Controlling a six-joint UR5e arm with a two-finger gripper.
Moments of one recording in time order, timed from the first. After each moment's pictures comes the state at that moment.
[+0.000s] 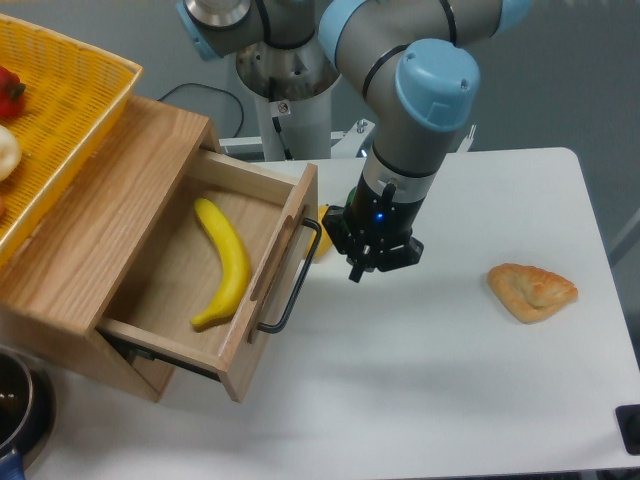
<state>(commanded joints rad) 2.54 -1.85 -1.43 -1.36 1.27 0.87</state>
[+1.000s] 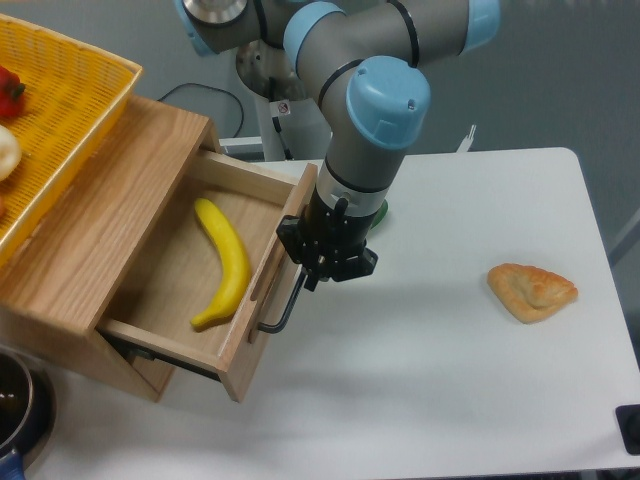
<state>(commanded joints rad) 2.46 -1.85 -1.43 -1.36 1.25 0.77</state>
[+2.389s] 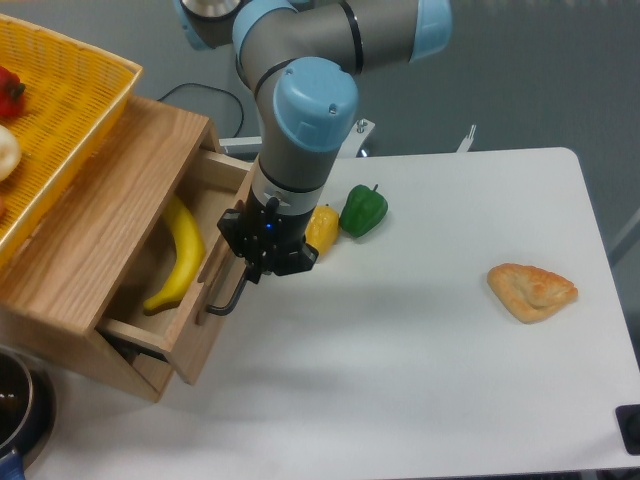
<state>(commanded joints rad) 2.35 -1.82 -1.46 -1.39 1.26 0.67</state>
